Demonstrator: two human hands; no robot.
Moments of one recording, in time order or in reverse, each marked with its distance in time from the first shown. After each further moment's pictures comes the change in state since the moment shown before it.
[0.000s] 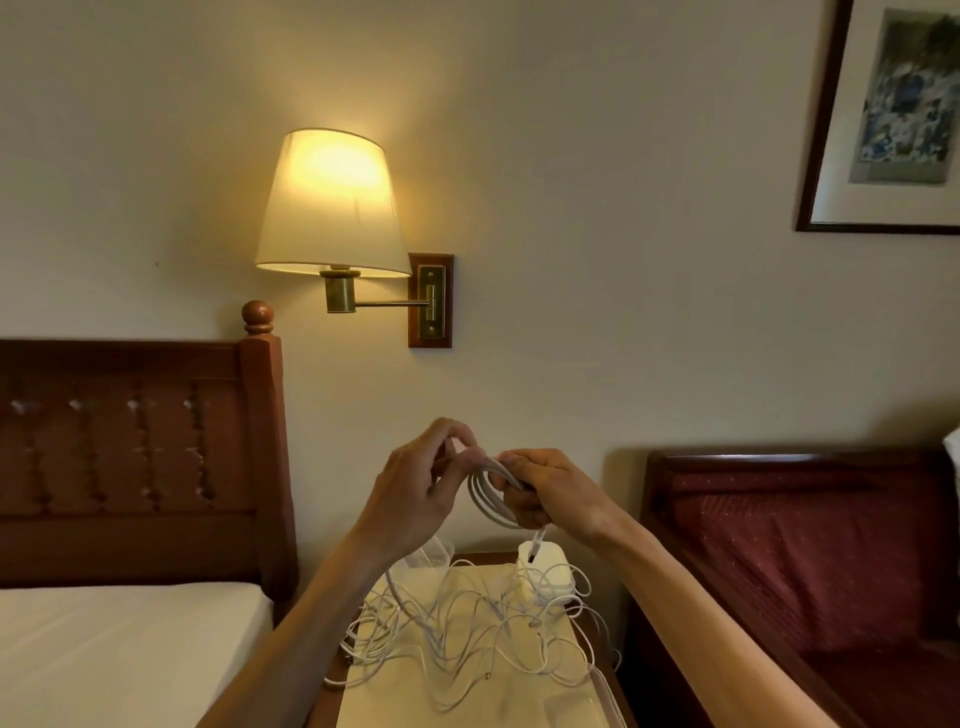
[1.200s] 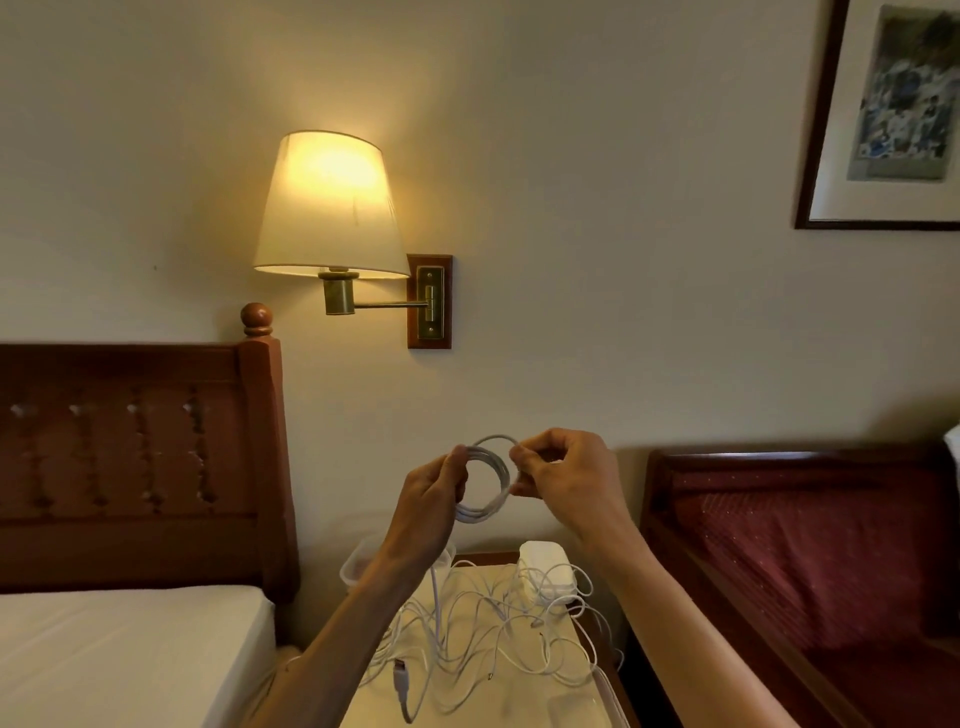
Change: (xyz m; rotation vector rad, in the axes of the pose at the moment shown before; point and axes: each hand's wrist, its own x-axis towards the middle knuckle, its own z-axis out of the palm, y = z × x) left_hand -0.004 0.011 0.029 -0.468 0.095 -0.526; right_hand -0.003 -0.008 0.007 -0.145 0.576 -0.011
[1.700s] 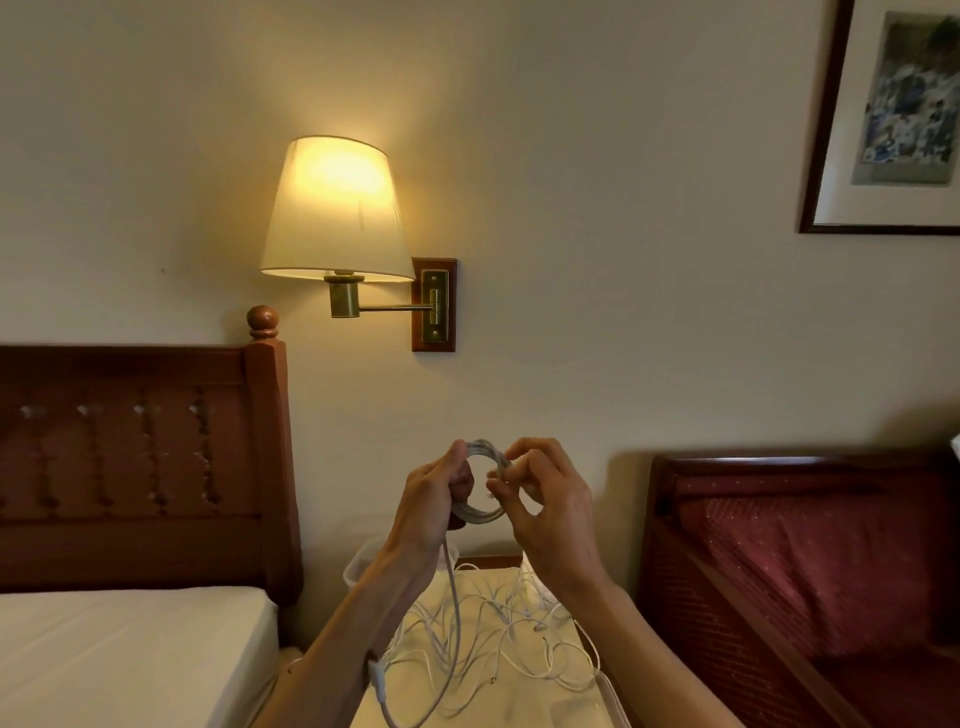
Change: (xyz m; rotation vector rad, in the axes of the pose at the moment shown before) left_hand -0.005 0.012 0.000 -0.180 -0.016 -0.146; right_hand -0.011 0.040 0.026 -0.185 0.126 -0.615
